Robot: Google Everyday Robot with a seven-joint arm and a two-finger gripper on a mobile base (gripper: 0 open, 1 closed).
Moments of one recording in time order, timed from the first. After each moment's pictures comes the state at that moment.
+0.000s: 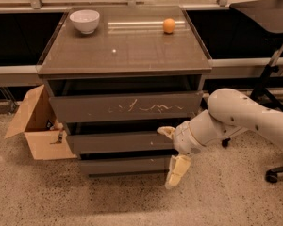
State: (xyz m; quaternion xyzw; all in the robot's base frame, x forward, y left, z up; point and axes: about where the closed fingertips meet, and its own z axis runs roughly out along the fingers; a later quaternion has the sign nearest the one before) arm 0.467 -0.076 0.662 -0.67 0.66 0.25 0.23
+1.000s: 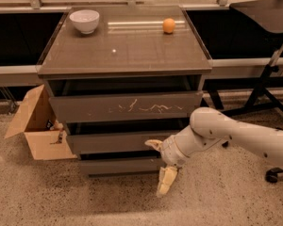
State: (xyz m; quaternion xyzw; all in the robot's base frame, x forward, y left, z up) arm 0.474 -0.046 0.579 -0.70 0.61 0.28 0.23
